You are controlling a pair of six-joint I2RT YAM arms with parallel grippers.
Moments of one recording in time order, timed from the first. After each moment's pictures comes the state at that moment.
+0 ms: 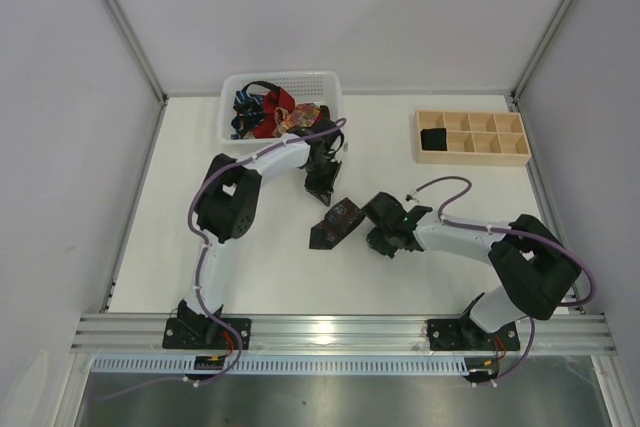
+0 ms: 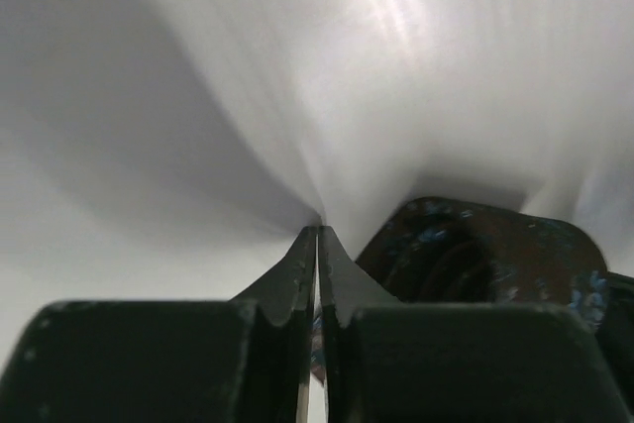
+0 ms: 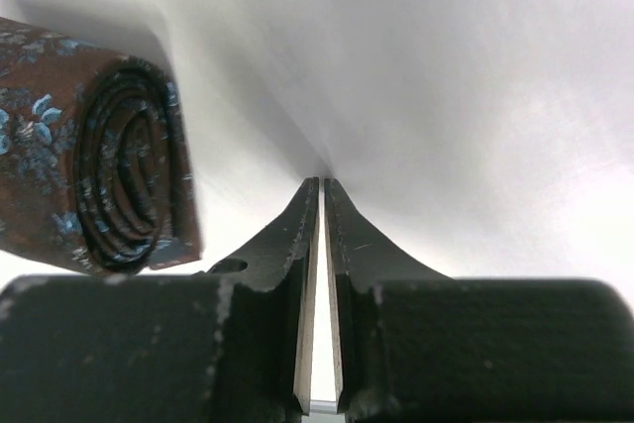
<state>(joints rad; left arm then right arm) -0.58 2.23 1.75 -0.84 0.25 -0.24 0.81 1.51 0.75 -0.40 0.25 1.50</state>
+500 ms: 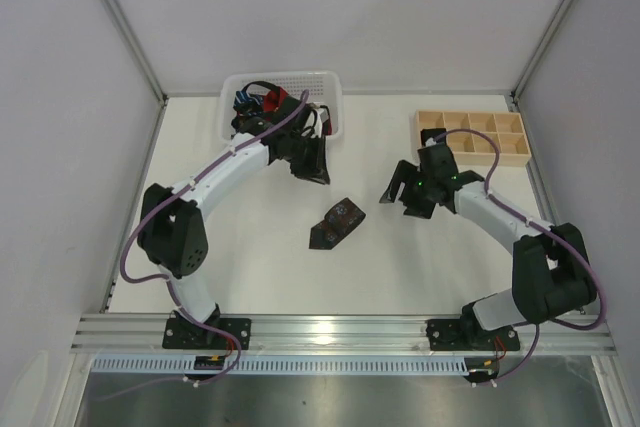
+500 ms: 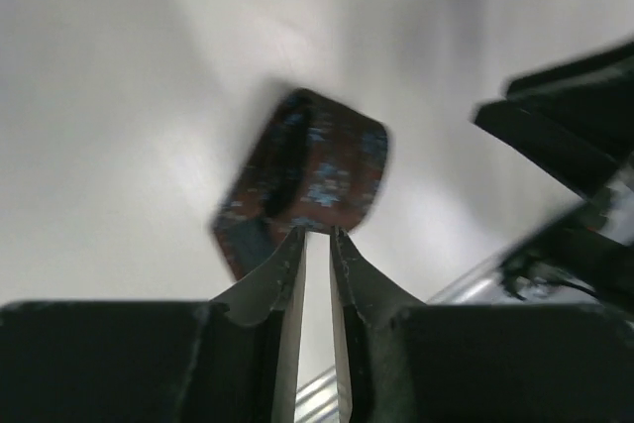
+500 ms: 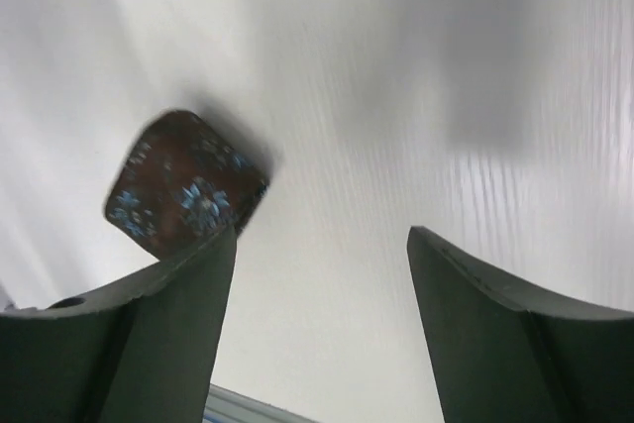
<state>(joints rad) -0.55 1.81 1.59 -0.81 0.26 -0.39 0.40 1.43 0.90 -0.44 -0.11 0.75</state>
